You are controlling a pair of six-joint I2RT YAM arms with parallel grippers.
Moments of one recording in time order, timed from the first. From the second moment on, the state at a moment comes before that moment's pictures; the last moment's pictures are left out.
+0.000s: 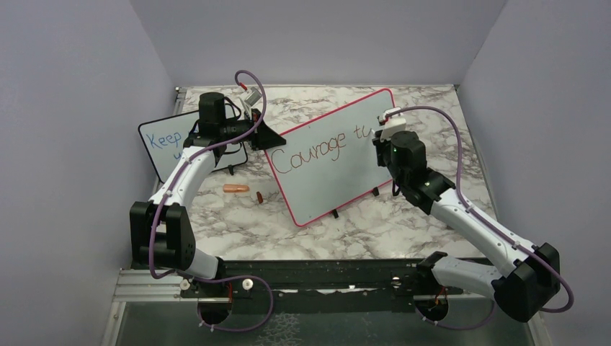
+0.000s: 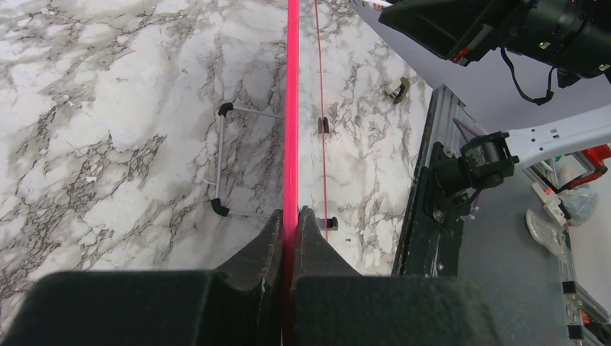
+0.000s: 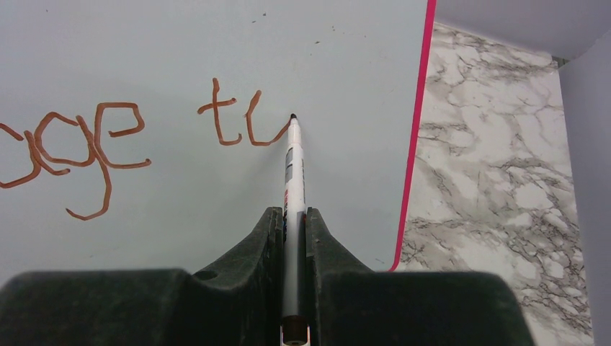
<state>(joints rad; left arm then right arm) -0.12 1.47 1.13 -0.12 1.11 -0.13 0.57 1.10 0.86 -0.10 0.40 -0.05</state>
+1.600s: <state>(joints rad) -0.12 1.47 1.13 -0.12 1.10 -0.13 0.56 1.01 0.89 -0.18 0.24 -0.08</state>
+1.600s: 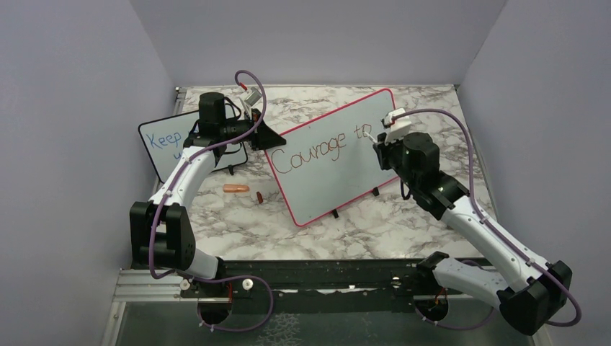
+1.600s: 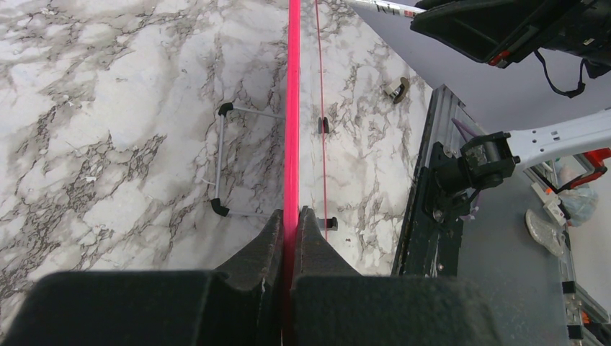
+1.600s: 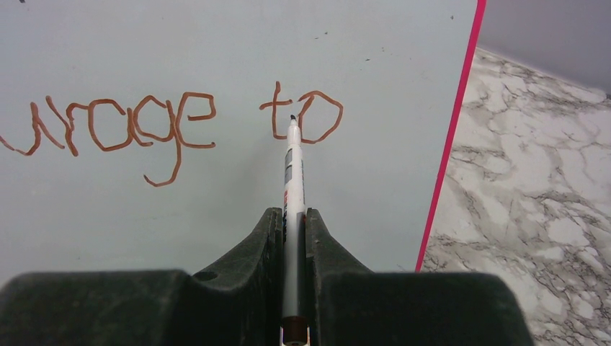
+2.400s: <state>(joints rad) -0.12 1.46 1.13 -0.13 1.08 -0.14 0.90 0.96 0.82 -0.23 0.34 0.02</state>
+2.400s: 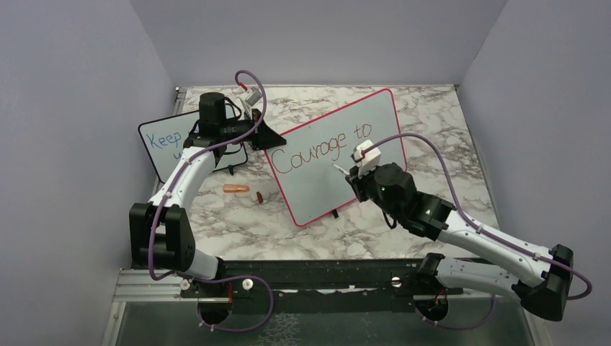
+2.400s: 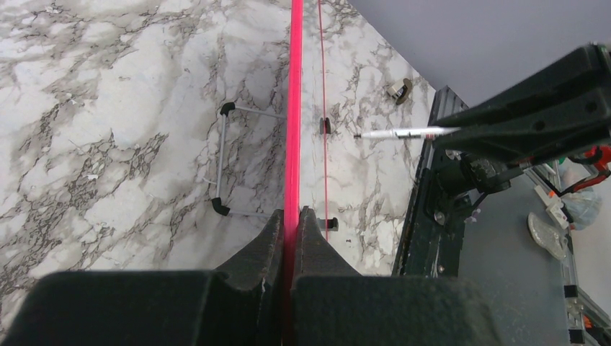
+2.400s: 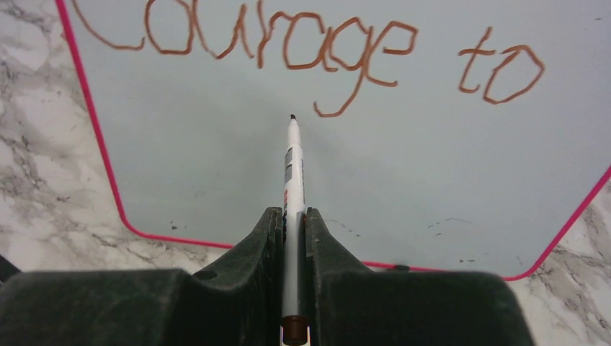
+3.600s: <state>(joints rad) -0.12 1.46 1.13 -0.13 1.08 -0.14 1.30 1.24 0.88 -0.12 0.74 0.08</state>
